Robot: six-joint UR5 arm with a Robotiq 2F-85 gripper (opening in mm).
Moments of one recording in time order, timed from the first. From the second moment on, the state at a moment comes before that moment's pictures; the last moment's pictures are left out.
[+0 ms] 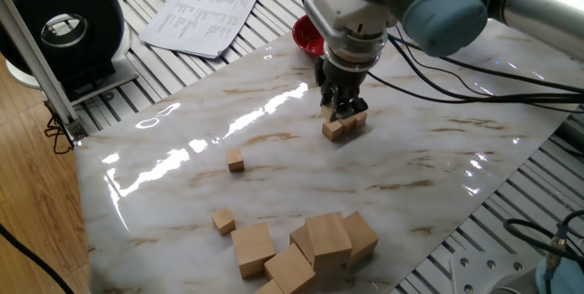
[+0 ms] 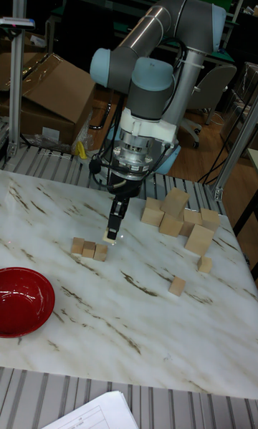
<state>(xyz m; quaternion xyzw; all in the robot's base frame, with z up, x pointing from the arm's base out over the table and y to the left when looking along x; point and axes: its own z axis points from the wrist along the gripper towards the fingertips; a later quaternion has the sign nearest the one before) 0.471 -0.003 0.083 -0.63 0.77 -0.04 0.06</state>
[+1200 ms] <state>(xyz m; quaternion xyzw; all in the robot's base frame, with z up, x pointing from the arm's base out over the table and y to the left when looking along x) 0.478 -0.006 0.085 -0.55 0.83 -0.04 0.07</state>
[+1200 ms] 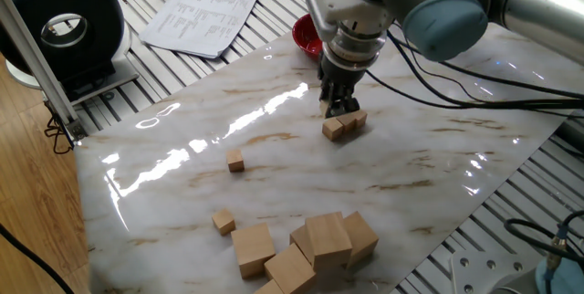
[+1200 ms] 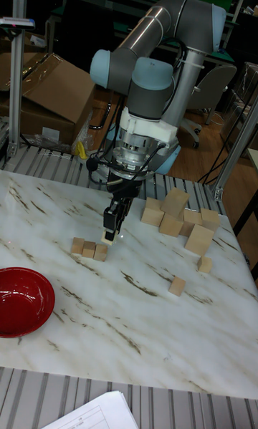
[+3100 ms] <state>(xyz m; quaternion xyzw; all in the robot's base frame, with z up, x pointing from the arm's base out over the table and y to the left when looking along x) 0.474 -0.057 0.082 -0.59 0.80 -0.03 0.03</state>
